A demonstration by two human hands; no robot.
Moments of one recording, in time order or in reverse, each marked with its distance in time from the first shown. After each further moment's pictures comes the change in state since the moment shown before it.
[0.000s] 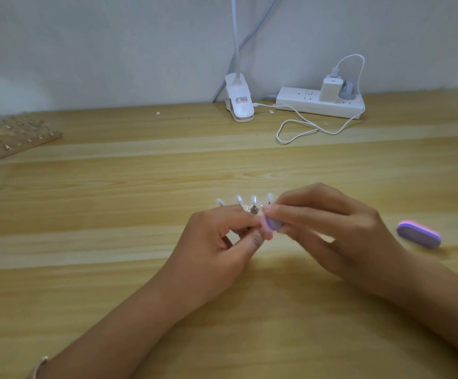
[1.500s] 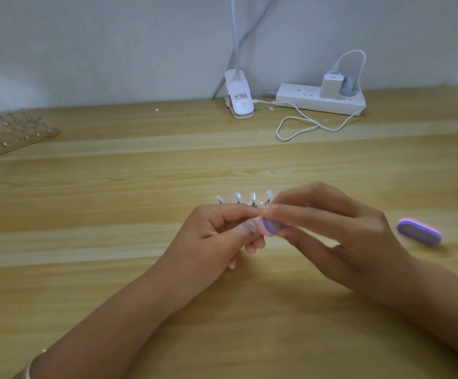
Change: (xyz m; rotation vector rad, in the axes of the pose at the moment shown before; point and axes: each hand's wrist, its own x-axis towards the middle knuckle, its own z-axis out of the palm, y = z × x) left_hand 0.001 0.002 -0.004 -0.404 -0.128 -0.218; right_hand 0.001 -0.008 0.000 0.038 0.020 -0.005
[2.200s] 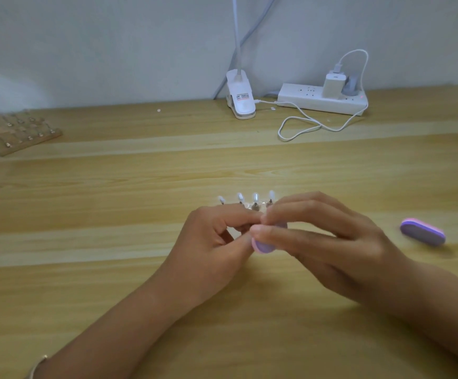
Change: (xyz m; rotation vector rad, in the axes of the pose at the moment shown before) left_hand -0.001 0.001 0.003 0.254 0.062 0.259; right_hand -0.001 -0.001 0.003 -0.019 -0.081 -0.132
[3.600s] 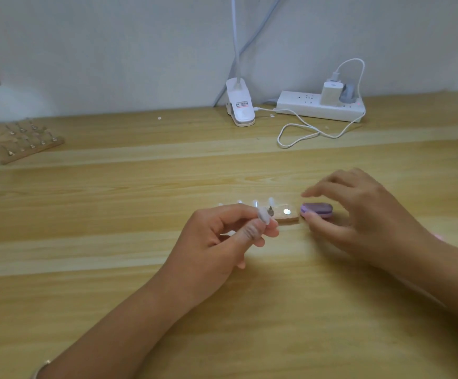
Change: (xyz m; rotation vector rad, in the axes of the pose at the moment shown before) left_hand 0.001 -0.007 -0.002 -0.198 0.022 -0.214; right_hand -0.007 0.031 -0.025 -0.244 -0.158 0.643
